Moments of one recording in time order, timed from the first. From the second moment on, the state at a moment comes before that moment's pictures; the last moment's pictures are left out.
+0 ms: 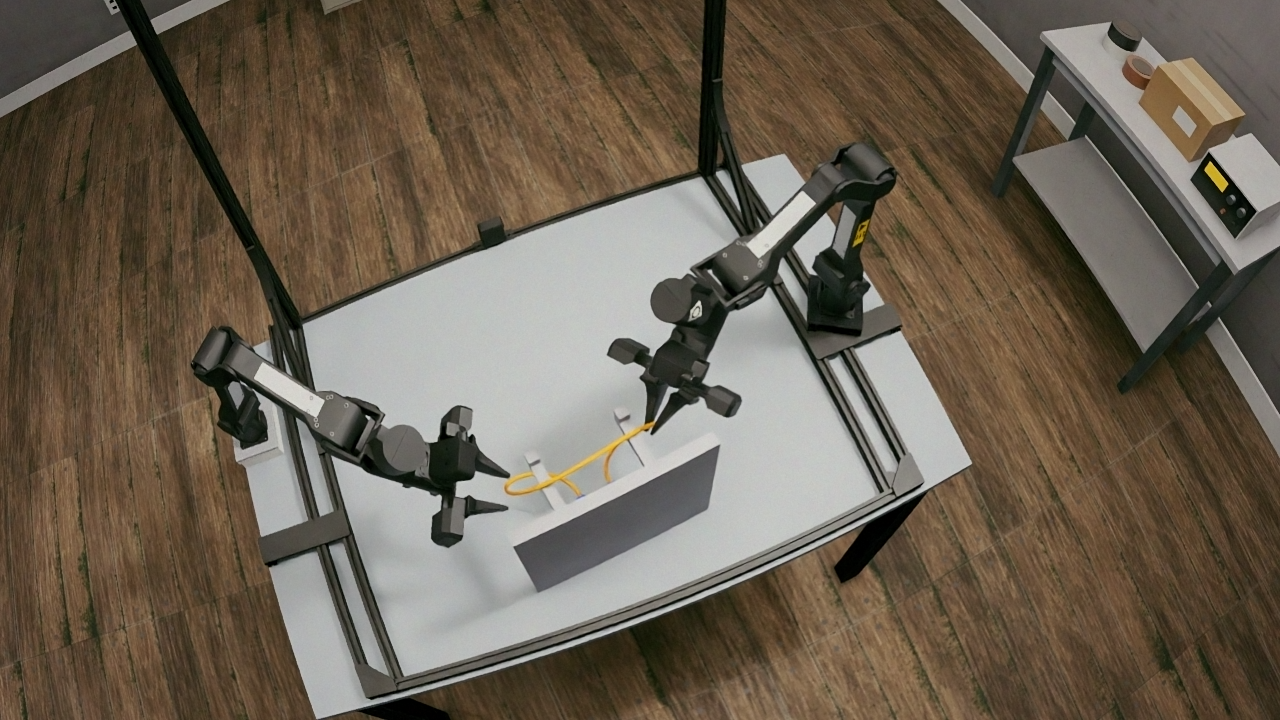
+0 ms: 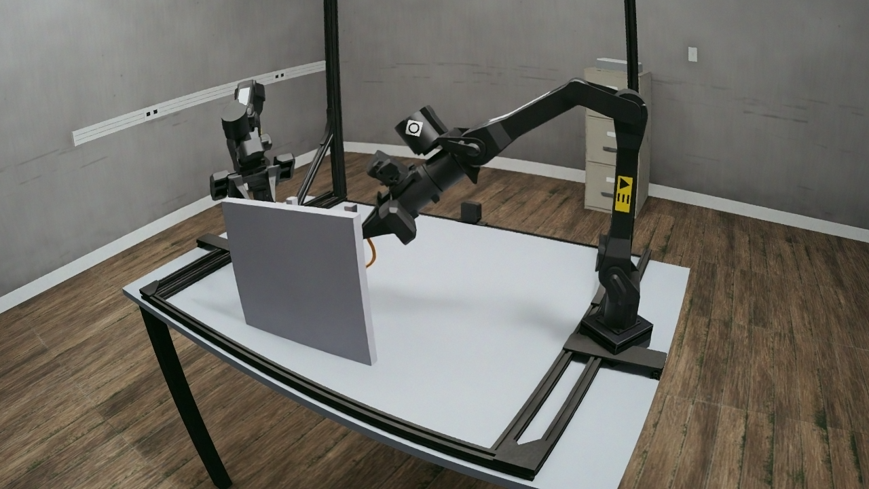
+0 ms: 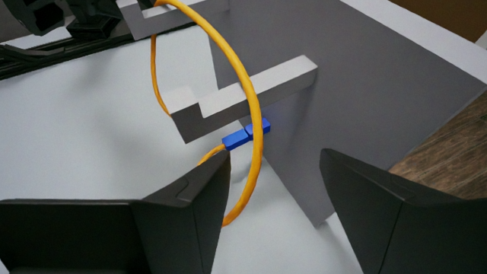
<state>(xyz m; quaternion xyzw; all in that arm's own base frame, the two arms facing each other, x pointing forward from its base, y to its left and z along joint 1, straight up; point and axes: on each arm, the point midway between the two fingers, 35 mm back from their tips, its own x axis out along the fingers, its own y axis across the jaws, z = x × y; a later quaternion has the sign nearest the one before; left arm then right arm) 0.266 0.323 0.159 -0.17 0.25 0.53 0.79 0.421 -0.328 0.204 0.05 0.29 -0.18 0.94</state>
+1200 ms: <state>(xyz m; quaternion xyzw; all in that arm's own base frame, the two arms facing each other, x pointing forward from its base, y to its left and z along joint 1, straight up) 0.266 0.323 0.159 -0.17 0.25 0.53 0.79 0.375 -0.275 0.274 0.06 0.29 -0.18 0.94</state>
